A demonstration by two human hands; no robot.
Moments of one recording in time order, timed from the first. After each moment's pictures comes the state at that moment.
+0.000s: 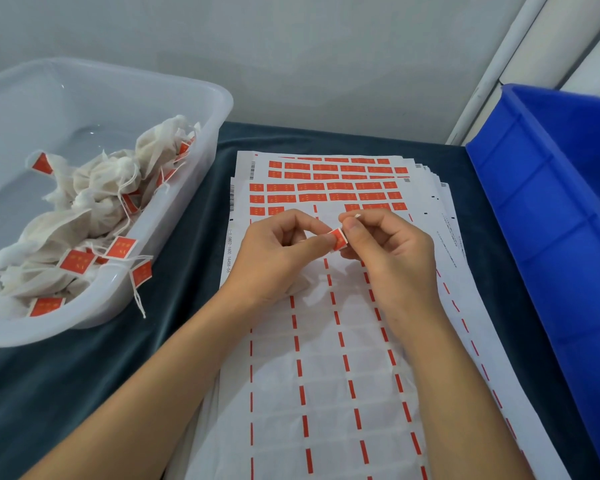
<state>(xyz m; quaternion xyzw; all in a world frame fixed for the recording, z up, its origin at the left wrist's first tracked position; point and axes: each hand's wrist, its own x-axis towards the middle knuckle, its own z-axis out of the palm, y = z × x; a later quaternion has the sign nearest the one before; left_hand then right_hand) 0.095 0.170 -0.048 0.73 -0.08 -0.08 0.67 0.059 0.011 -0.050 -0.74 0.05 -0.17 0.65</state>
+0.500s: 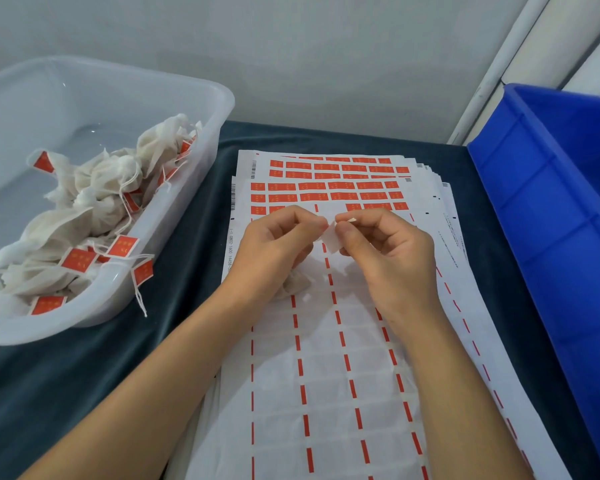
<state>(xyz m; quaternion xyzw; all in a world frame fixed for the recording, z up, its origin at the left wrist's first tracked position) 0.093 0.169 -0.041 0.71 -0.05 -0.11 0.69 0.058 0.012 -0.049 -0.77 0.03 -0.17 0.61</state>
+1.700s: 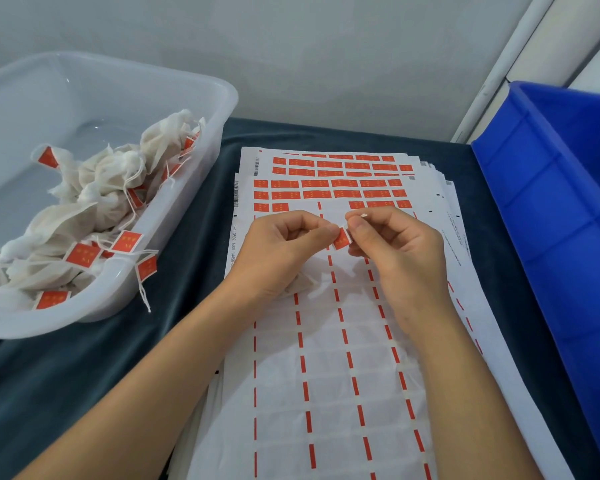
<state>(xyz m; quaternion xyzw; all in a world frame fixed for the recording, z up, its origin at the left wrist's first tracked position) 0.095 0.167 -0.042 0.74 -0.05 -0.11 0.66 0.057 0.008 -0.047 -0.76 0.06 -0.16 0.63</state>
